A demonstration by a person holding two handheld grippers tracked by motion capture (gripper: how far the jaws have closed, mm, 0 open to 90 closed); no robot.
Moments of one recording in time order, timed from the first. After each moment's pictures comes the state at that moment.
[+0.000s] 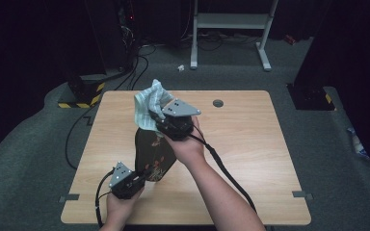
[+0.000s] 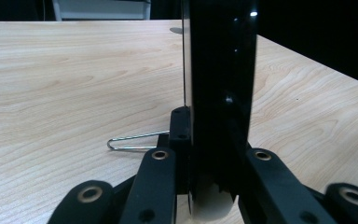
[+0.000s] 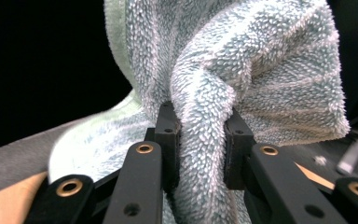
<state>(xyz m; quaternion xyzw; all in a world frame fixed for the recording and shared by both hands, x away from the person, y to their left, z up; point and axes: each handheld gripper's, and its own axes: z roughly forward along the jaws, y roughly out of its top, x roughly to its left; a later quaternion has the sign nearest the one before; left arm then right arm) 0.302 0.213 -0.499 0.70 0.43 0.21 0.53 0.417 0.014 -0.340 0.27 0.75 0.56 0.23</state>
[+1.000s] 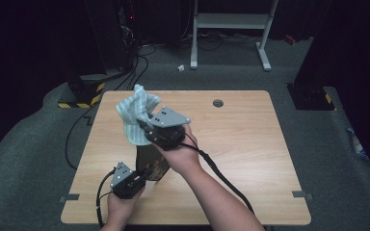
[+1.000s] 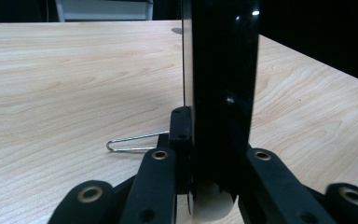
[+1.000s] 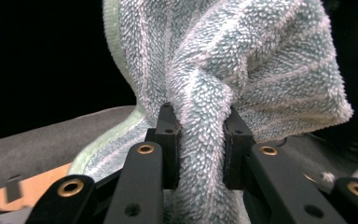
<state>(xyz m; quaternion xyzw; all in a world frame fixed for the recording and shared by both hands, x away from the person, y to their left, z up) 0.303 0.211 -0.498 0.70 0.43 0.22 0.53 0.372 0.038 -0.322 0.20 0.77 0.56 0.24</state>
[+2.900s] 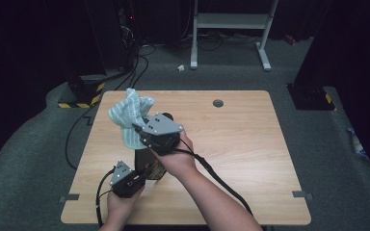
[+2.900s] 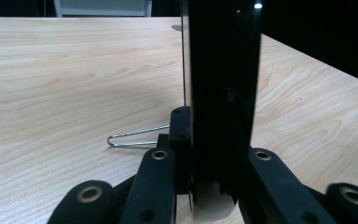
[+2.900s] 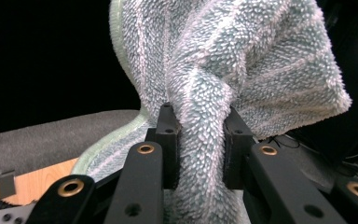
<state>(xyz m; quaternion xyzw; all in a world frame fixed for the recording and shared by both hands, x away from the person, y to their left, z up) 0.307 0.212 -0.499 0.70 0.43 0.21 0.53 0.364 0.047 -0.330 0.18 0.76 0.56 0.26</state>
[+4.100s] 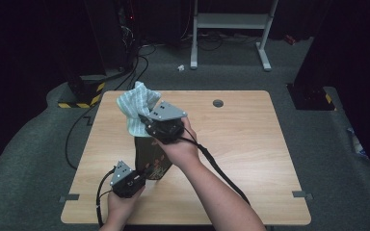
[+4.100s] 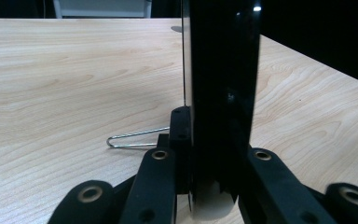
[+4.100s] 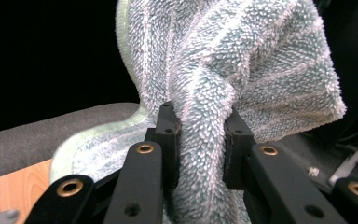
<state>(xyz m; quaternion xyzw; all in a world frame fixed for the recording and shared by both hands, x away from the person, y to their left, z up) 0.307 0.212 -0.500 0.70 0.43 0.21 0.53 0.398 0.036 -0.323 0.22 0.77 0.54 0.25</state>
